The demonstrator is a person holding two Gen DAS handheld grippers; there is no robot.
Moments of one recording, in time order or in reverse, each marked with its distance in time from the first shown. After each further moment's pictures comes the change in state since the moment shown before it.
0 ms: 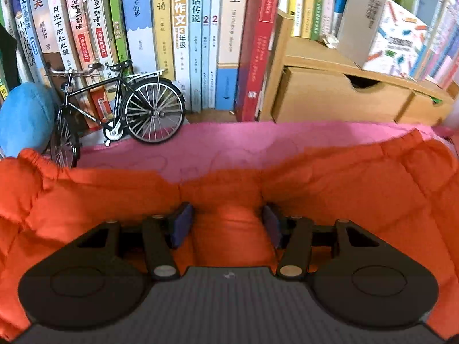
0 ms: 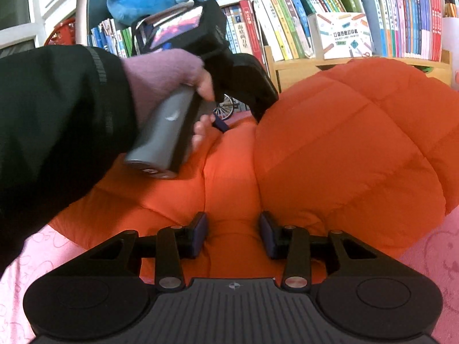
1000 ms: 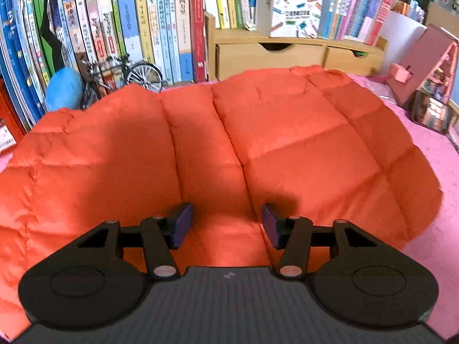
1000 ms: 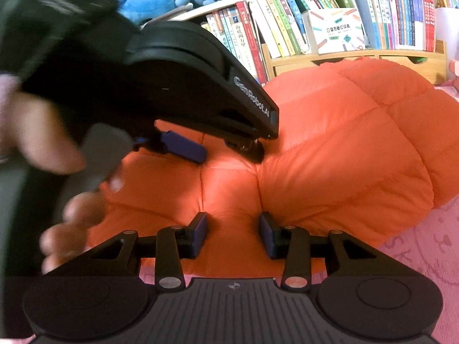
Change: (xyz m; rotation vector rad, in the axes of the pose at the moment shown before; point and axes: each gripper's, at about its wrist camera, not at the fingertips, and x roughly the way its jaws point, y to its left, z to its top) left arm -0.123 -0.034 -0.105 0.166 -0.063 -0.038; right arm -0.023 -0.008 -0.012 0.025 0.003 0.031
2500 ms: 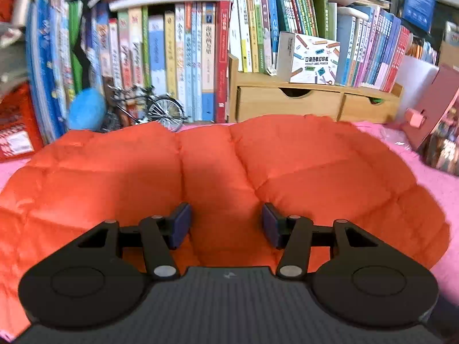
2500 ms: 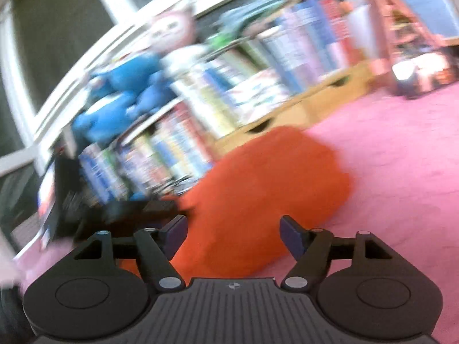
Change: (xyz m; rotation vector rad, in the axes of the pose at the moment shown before) left arm -0.012 0.041 -0.041 -0.072 -0.233 0.076; right arm -0.115 -0.101 -0.021 0.333 -0.312 0.025
